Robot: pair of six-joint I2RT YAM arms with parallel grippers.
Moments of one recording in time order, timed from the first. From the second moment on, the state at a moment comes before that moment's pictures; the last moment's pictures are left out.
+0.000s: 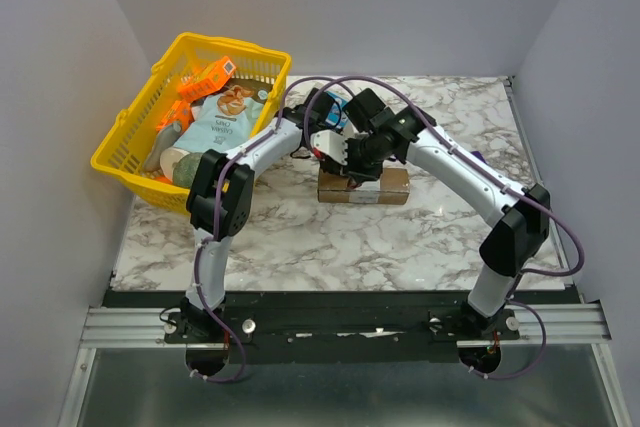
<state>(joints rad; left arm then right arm) -0.53 2.11 1.73 -0.69 0.75 0.62 0.71 1.77 1.74 -1.09 -0.17 -0.82</state>
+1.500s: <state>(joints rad) -0.40 1.90 1.57 -0.63 0.65 0.15 0.76 1.77 1.71 -0.94 -0.25 -0.58</state>
